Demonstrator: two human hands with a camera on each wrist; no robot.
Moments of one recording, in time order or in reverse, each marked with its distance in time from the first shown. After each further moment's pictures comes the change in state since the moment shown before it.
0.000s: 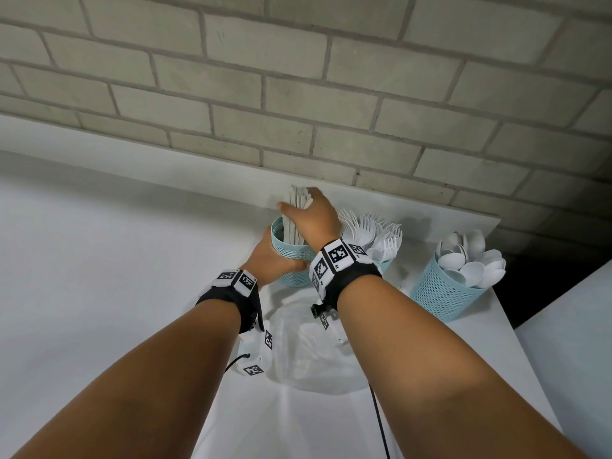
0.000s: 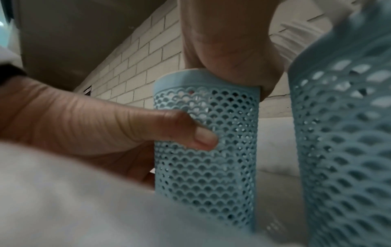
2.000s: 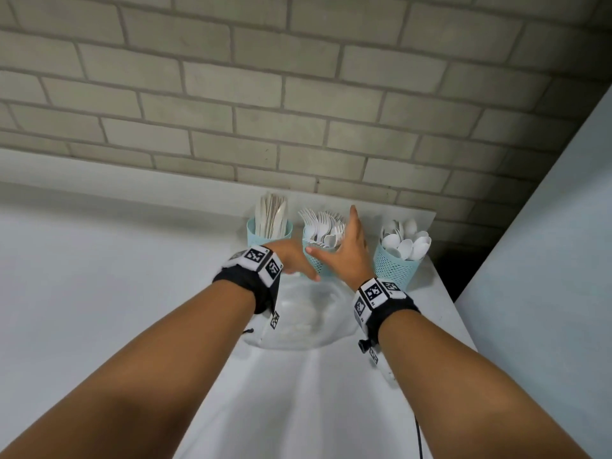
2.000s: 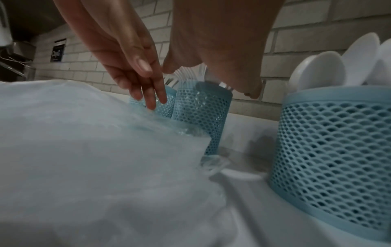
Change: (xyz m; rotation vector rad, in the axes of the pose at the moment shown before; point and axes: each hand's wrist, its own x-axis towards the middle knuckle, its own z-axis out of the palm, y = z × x) left_hand -0.055 0.140 0.064 0.783 -0.417 -0.365; right_hand -0.087 0.079 -0.089 -0.102 0.186 -0.117
